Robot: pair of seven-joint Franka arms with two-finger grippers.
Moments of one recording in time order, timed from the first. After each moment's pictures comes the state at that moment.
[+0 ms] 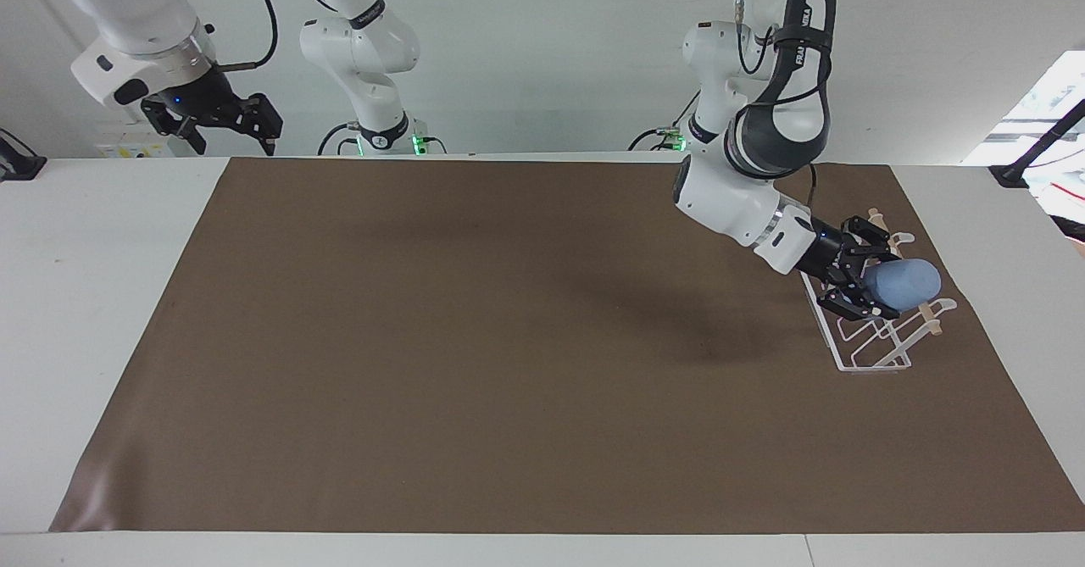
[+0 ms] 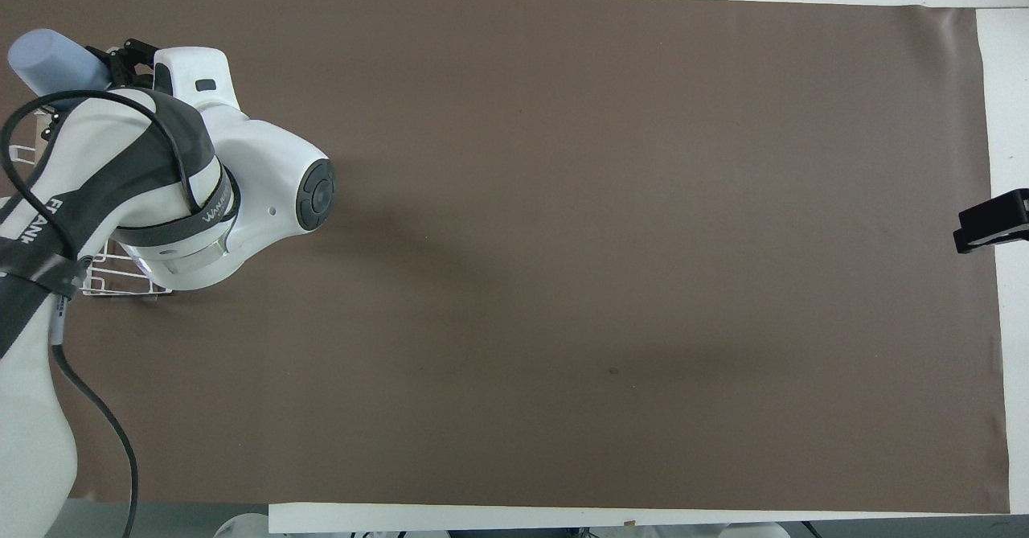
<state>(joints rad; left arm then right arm) -0.32 0.21 -0.08 -1.94 1.51 1.76 -1.94 -0.03 -0.06 -0.06 -1.56 -0.09 1.34 -0.09</state>
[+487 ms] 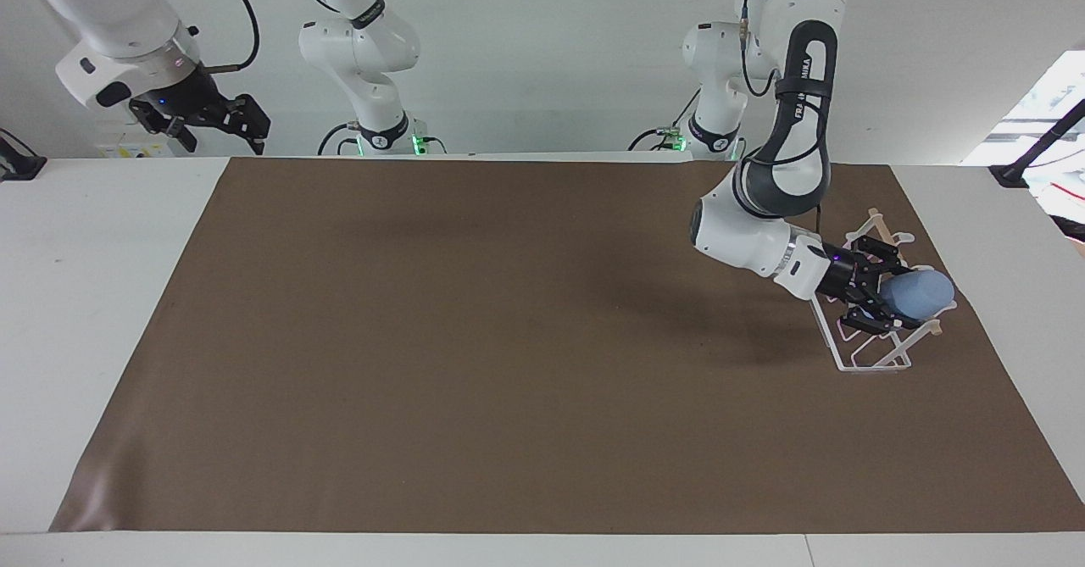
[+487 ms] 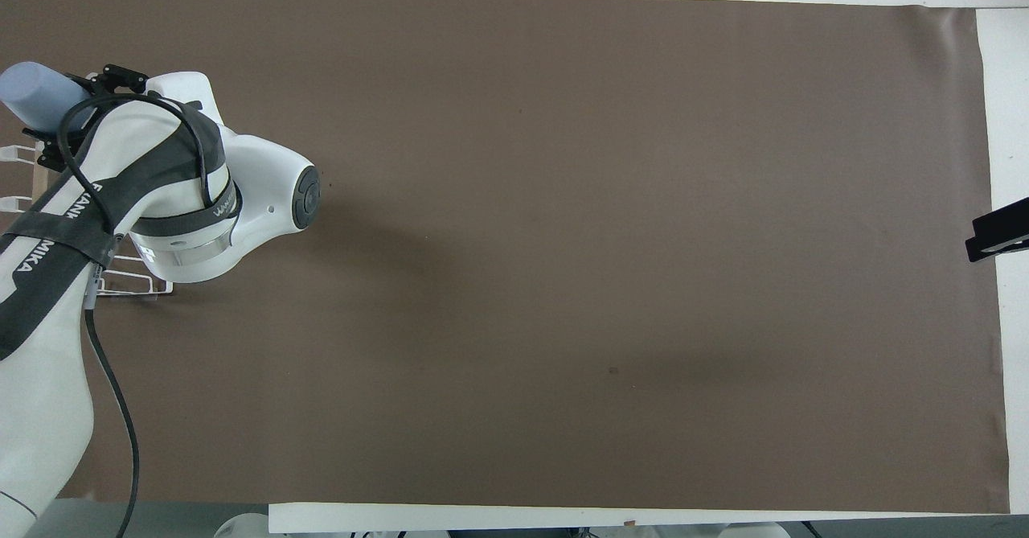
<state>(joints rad) -0.27 0.26 -0.08 -2.01 1.55 1.70 -2.05 -0.01 -0.06 -0.08 -1.57 -0.09 1.31 -0.09</state>
